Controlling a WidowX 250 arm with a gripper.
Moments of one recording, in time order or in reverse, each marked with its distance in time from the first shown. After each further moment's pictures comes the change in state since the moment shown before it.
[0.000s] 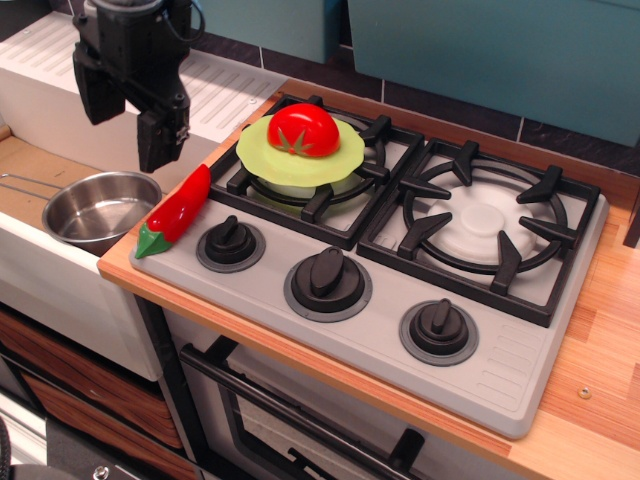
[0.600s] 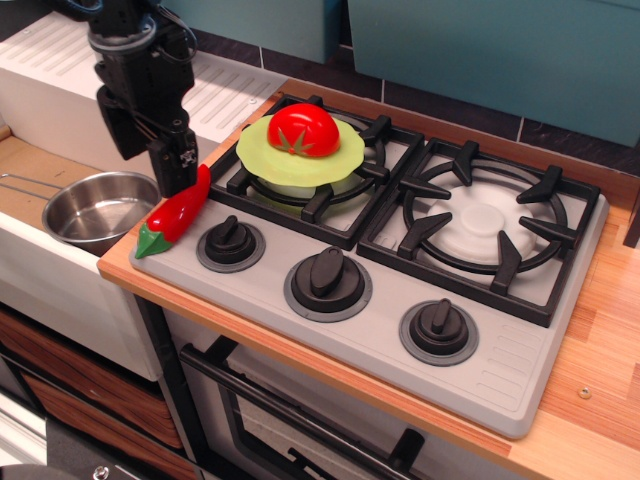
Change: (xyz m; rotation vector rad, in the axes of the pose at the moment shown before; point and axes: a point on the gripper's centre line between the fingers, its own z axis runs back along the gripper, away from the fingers) arm 0.018 -0.006 -0.038 -0.176 -0.081 -0.097
